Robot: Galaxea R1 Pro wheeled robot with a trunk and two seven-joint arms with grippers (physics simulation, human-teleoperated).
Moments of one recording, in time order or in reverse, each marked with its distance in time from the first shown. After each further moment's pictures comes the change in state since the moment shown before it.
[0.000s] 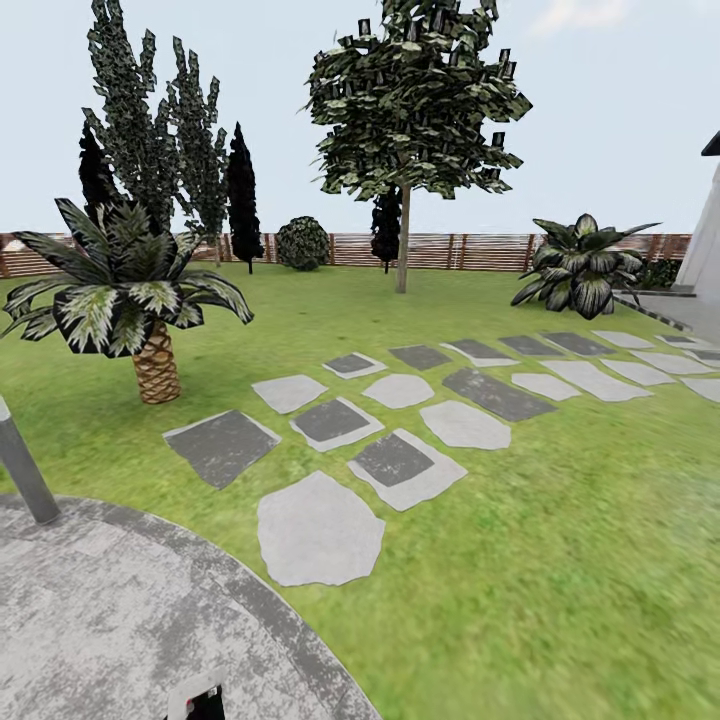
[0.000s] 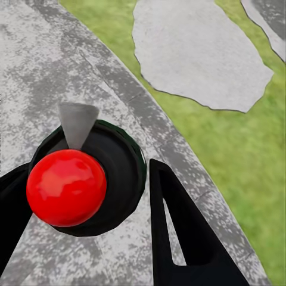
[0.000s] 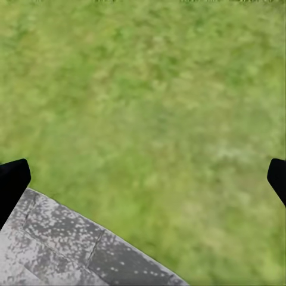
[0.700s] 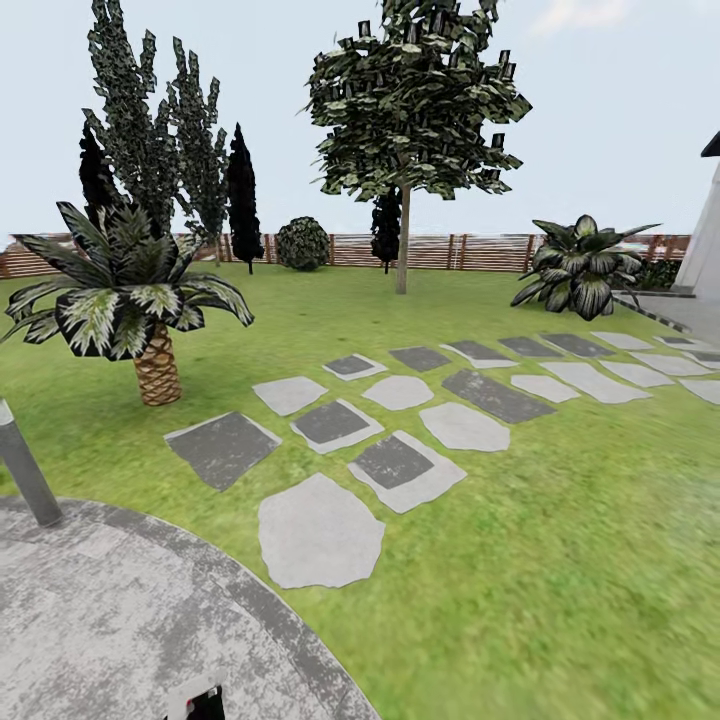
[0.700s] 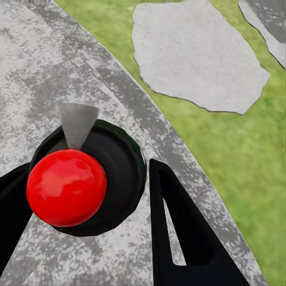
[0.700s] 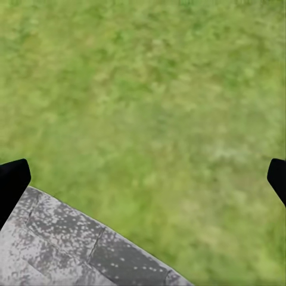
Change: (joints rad) left arm 0.000 0.000 0.000 0.000 -0.001 0.000 -0.001; right arm 0.000 0.000 0.000 0.001 0.000 0.000 0.000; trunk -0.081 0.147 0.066
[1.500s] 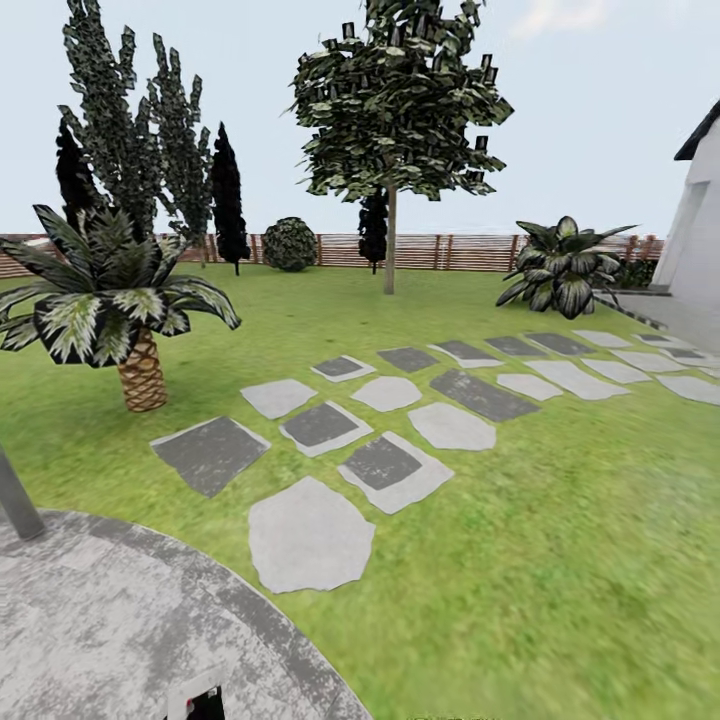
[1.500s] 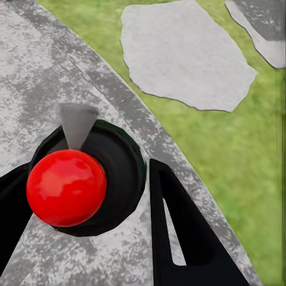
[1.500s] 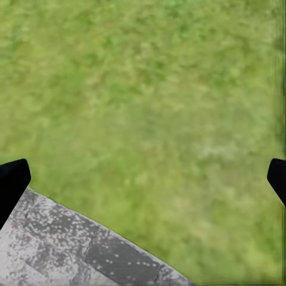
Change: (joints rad) left arm 0.000 0.000 0.000 0.001 0.000 0.000 0.001; right arm 0.000 0.000 0.002 -0.006 0.000 0.000 0.003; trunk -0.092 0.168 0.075
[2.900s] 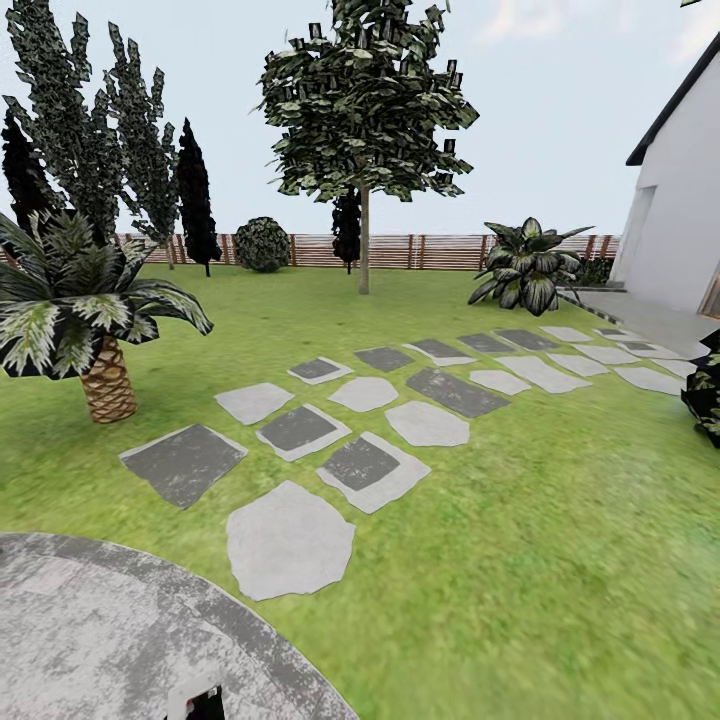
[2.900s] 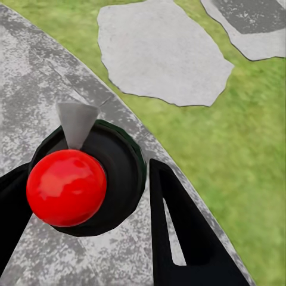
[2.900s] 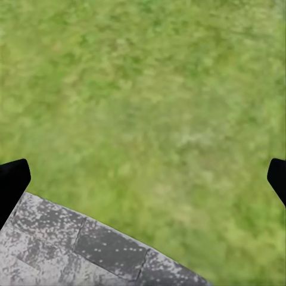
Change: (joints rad) left arm 0.000 0.000 0.000 0.000 0.000 0.000 0.001; right arm 0.001 0.000 0.000 0.005 0.001 0.000 -0.001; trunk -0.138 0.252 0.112
